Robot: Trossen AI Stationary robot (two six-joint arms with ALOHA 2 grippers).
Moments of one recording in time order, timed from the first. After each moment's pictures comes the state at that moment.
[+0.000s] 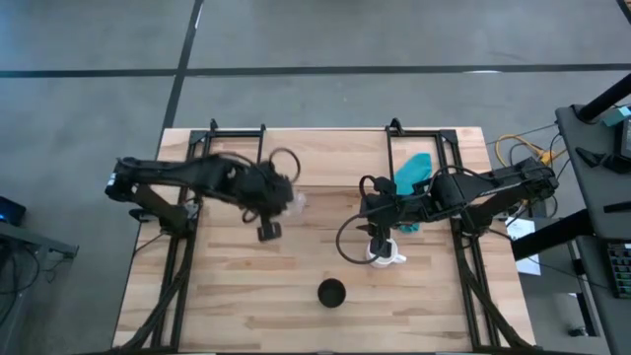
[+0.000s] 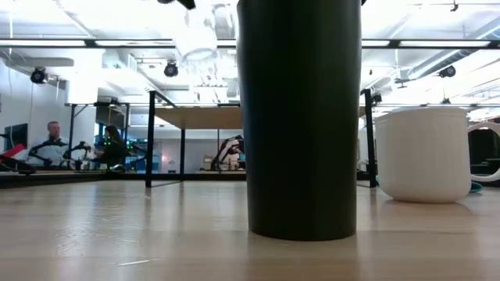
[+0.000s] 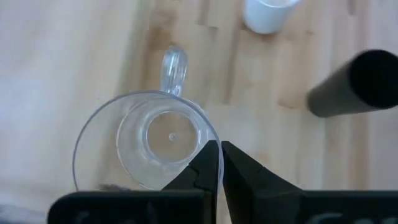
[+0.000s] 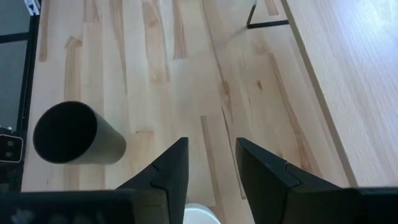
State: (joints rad) left arm -0.13 1.50 1.73 -1.25 -0.20 -0.24; right arm 0.28 1.44 1.48 -0.95 0.24 0.34
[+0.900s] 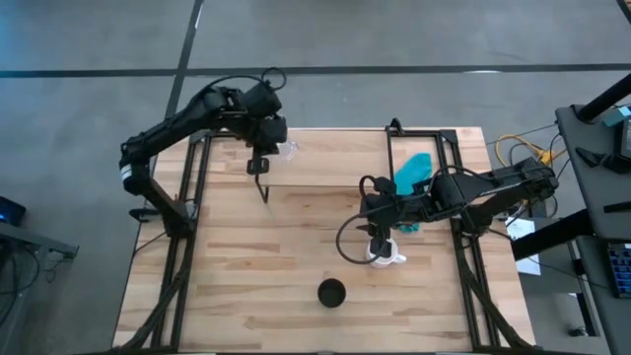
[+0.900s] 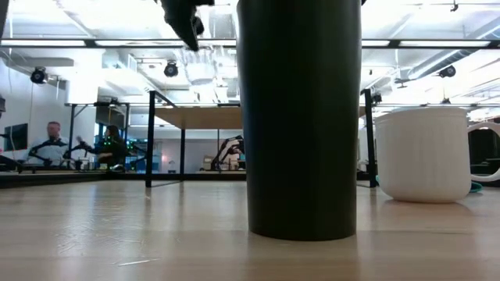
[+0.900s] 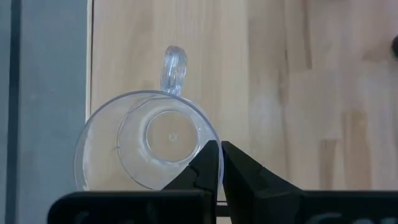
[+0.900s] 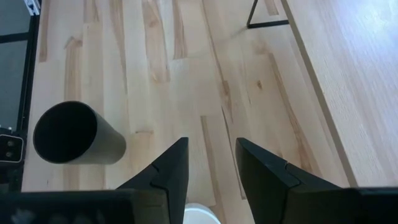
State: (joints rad) left arm 0.45 1.59 1.88 -1.39 0.10 0.47; right arm 0.28 1.44 1.48 -0.95 0.24 0.34
